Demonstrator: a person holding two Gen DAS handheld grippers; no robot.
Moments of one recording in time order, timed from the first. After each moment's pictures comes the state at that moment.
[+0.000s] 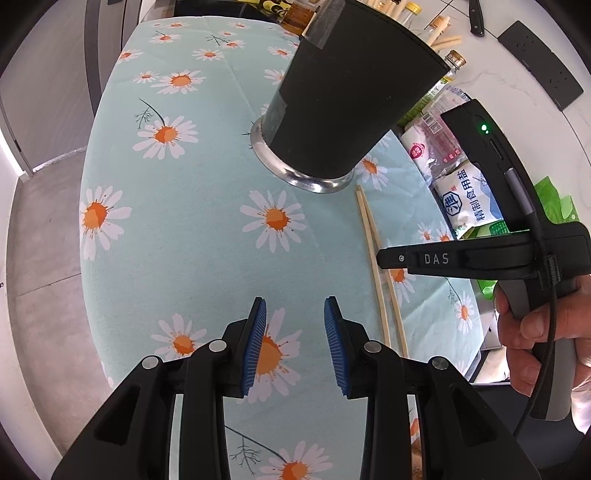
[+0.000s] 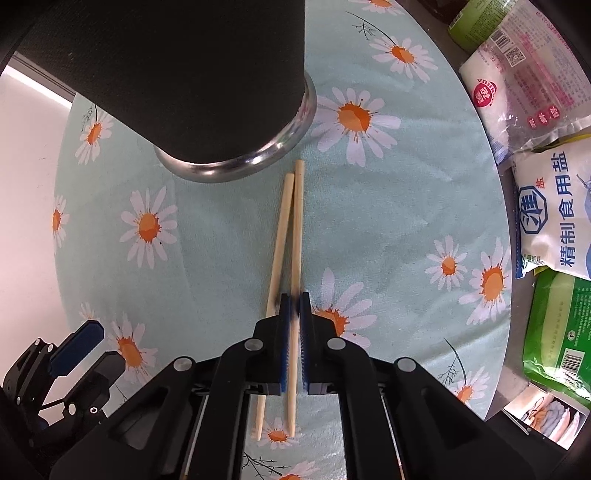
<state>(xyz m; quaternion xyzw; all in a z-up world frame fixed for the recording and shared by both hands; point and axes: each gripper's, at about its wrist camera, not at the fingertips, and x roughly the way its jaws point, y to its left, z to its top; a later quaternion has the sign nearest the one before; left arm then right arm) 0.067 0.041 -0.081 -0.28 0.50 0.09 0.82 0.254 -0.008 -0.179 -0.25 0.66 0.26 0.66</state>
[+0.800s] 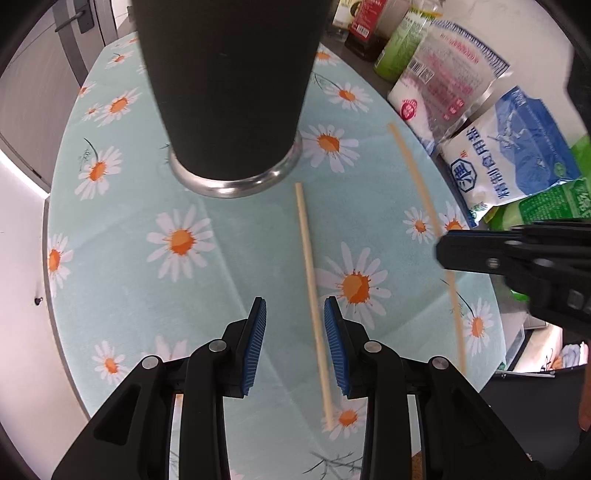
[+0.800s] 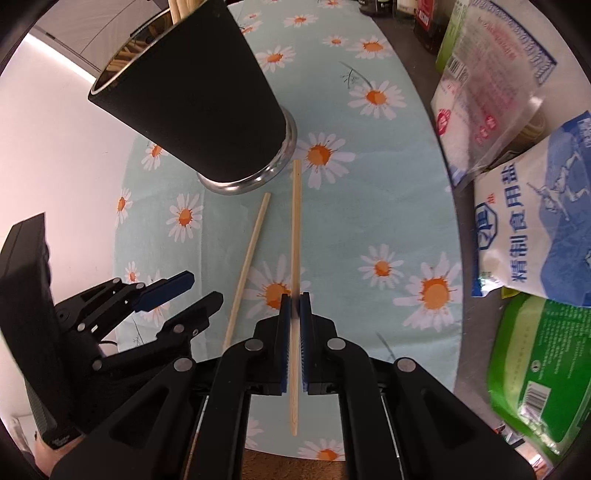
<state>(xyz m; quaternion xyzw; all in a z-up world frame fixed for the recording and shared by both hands) 0.157 -0.027 -0.084 -0.20 0.57 0.14 0.78 0.297 -0.095 -0.113 -0.22 0.62 0.39 0.65</state>
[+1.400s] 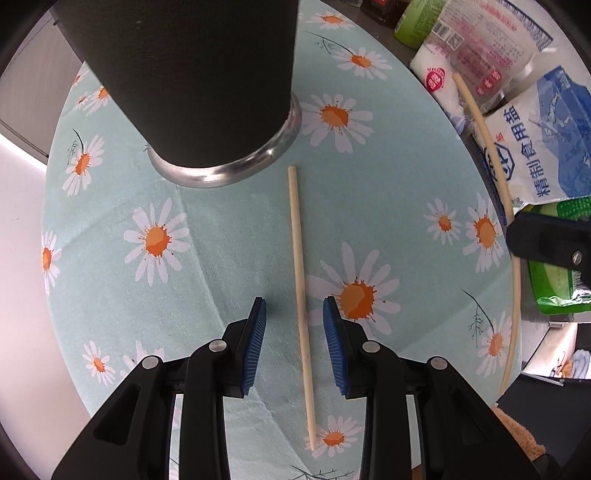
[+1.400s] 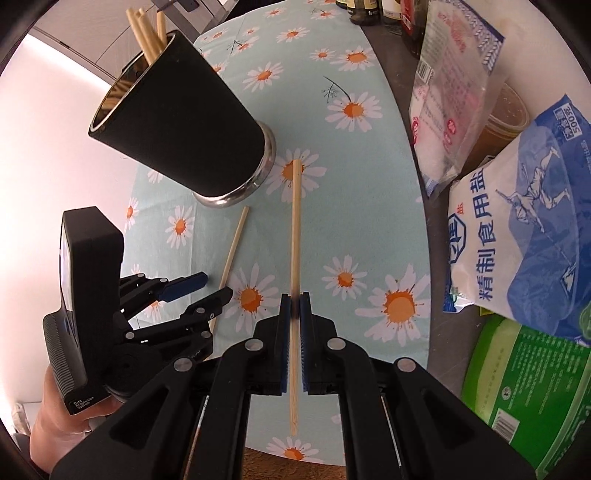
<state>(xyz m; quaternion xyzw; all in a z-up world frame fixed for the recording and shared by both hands) 0.195 -0.030 -0.118 -0.18 0.63 0.18 0.73 0.347 -0.134 -0.093 -0.19 0.62 0.43 0.63</state>
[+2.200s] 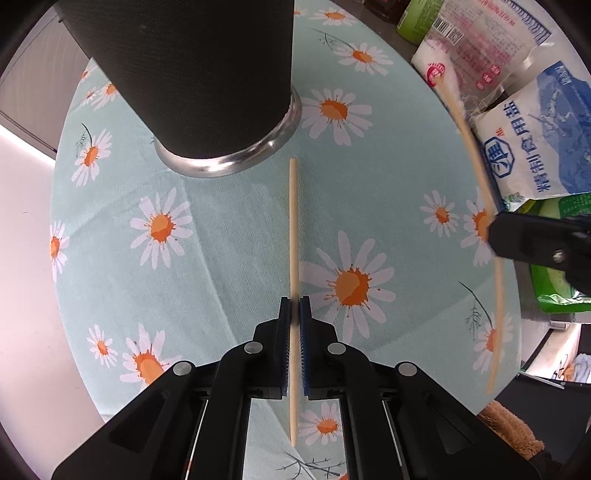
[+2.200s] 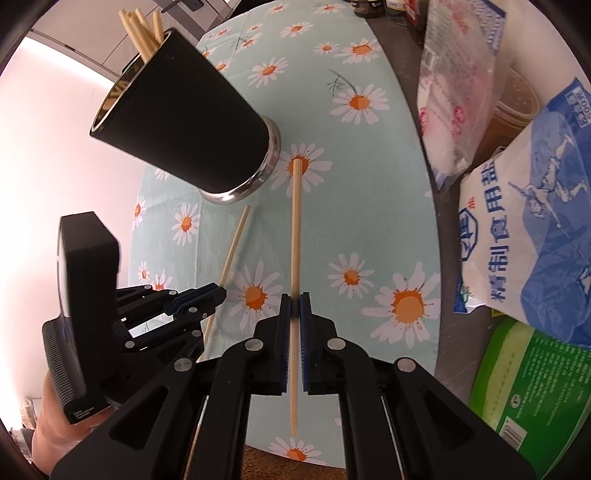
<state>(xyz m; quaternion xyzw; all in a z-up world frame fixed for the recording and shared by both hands) 0.203 -0.042 -0.117 -0.19 0.62 0.18 0.74 0.343 -0.130 -0.103 -0.18 0.63 0.44 0.61</state>
